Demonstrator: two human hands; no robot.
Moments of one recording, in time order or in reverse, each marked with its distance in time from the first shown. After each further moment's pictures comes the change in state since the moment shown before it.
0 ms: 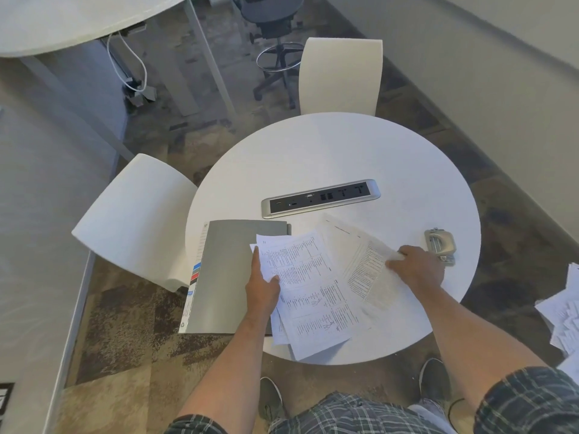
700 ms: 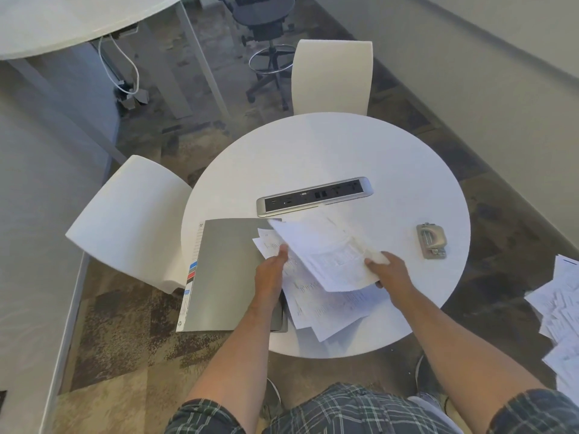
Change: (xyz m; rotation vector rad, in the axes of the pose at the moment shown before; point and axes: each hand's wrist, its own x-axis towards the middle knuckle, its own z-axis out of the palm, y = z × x) left_hand 0.012 0.018 0.020 -0.287 -0.085 -0.221; right_hand -0.043 -0.012 0.023 0.999 -0.237 0.087
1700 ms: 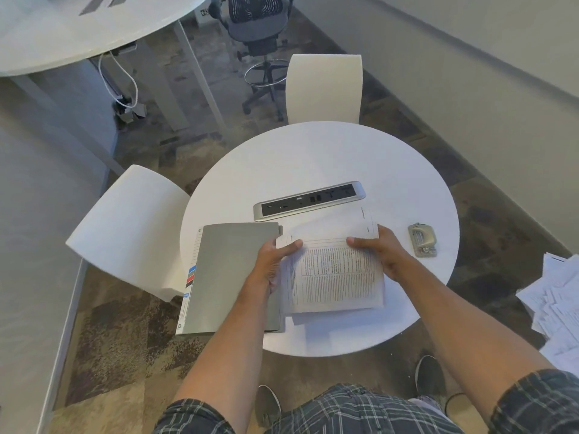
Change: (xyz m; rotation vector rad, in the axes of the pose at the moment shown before) left_hand -0.025 0.052 0.000 -0.272 -0.353 0.055; right_hand -0.022 -0.071 -0.007 0.179 -0.371 -0.173
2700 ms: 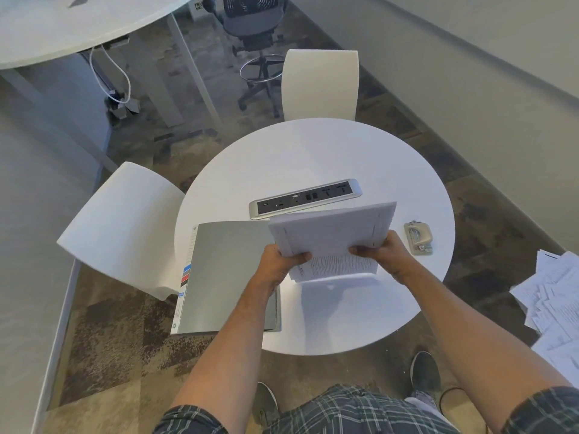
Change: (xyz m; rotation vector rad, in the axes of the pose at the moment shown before) left_hand 0.003 -0.015 0.008 0.275 0.004 0.157; right_hand -0.013 0.004 -0.011 -0.180 0.051 -0.088
